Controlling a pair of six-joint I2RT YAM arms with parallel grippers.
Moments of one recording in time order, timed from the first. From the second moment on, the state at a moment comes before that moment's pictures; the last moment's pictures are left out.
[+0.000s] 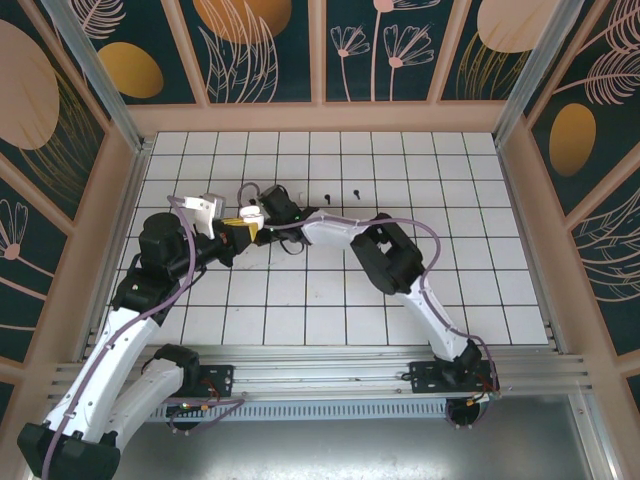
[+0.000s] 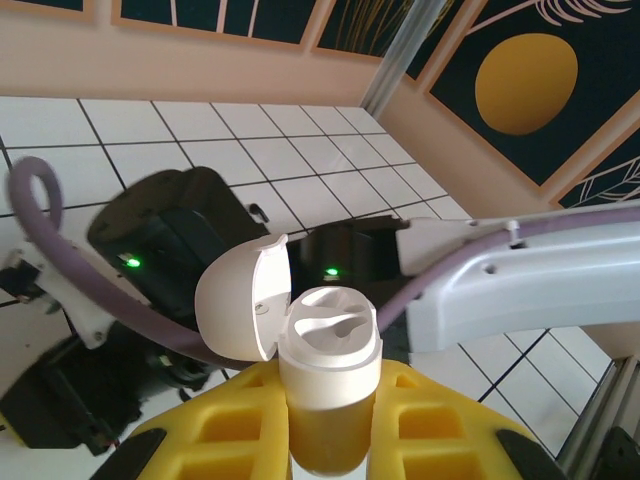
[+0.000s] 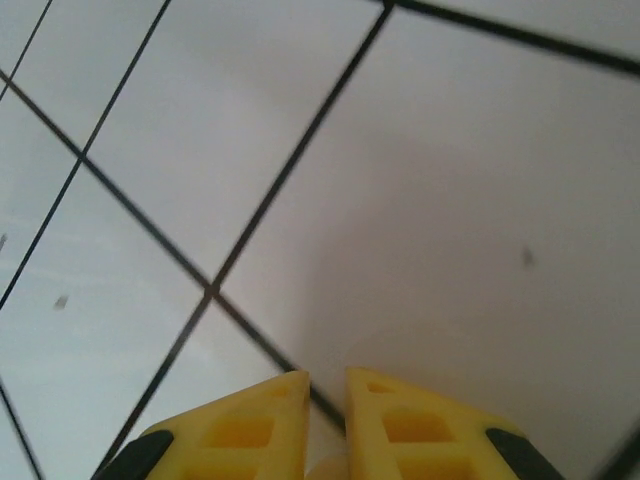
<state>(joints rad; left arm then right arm) -0.30 0.77 0.73 -0.27 0.51 -0.31 0.87 2.39 1.76 -0.15 -0.24 0.44</state>
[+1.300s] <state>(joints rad) -0.30 0.89 0.58 -0.02 0.60 -0.32 0.91 1.94 1.19 -0.28 0.01 0.72</state>
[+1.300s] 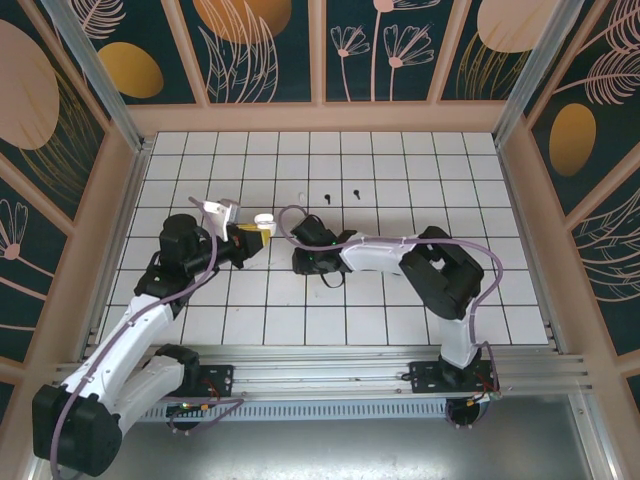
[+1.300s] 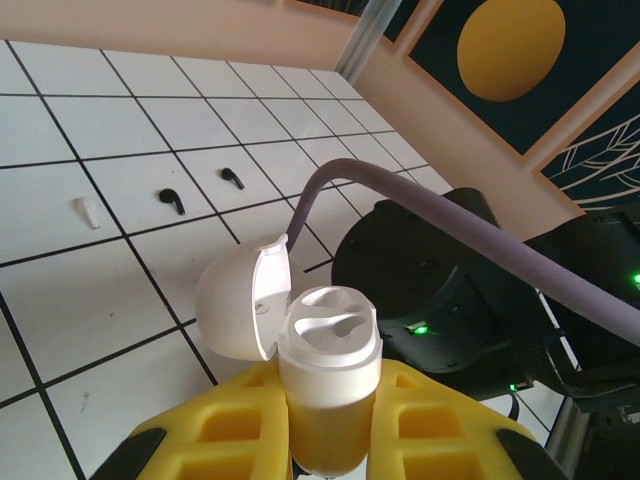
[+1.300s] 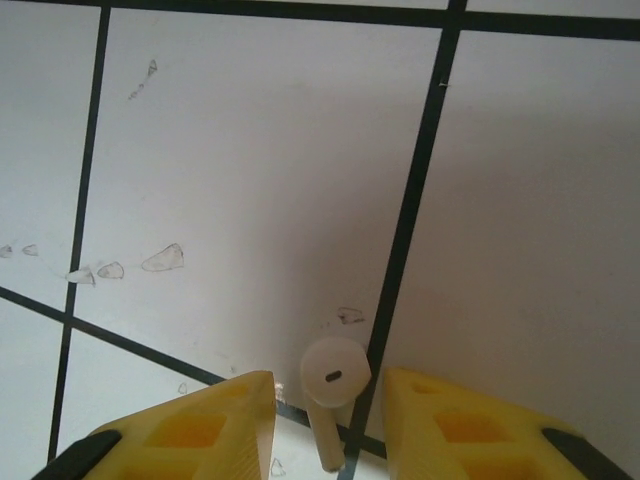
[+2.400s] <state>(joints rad) -0.30 0.92 0.56 -0.01 0.58 -0.32 0.77 1.87 1.16 -0.51 0.28 0.70</state>
